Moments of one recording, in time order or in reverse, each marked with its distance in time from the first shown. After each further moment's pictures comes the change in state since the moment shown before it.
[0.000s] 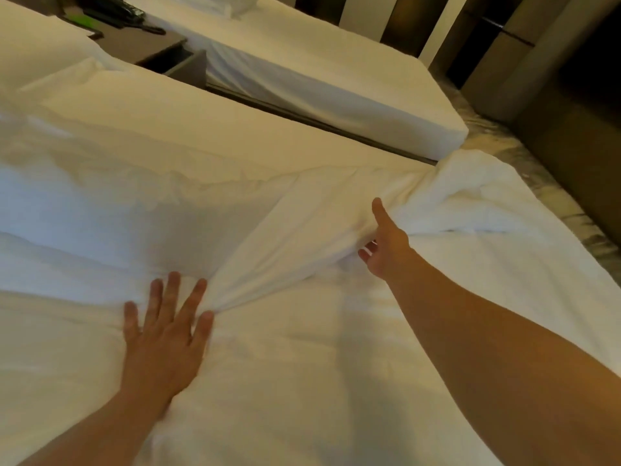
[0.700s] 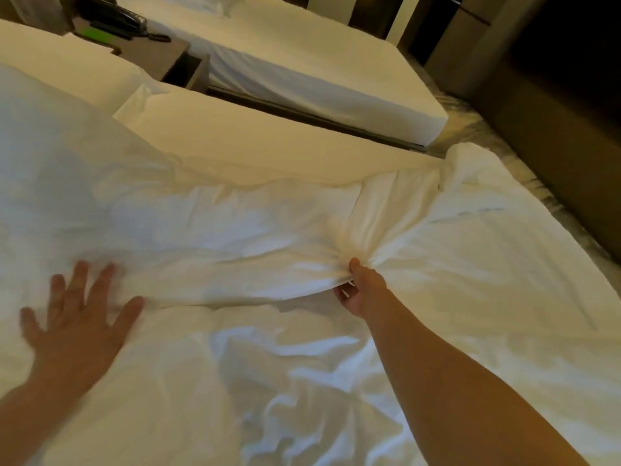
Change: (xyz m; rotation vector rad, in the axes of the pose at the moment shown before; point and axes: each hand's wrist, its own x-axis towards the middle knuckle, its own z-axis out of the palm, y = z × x) left_hand 0.036 -0.309 -0.186 -0.010 0.039 -0.053; right_hand -0.192 0.137 0.156 0.110 0.187 0.194
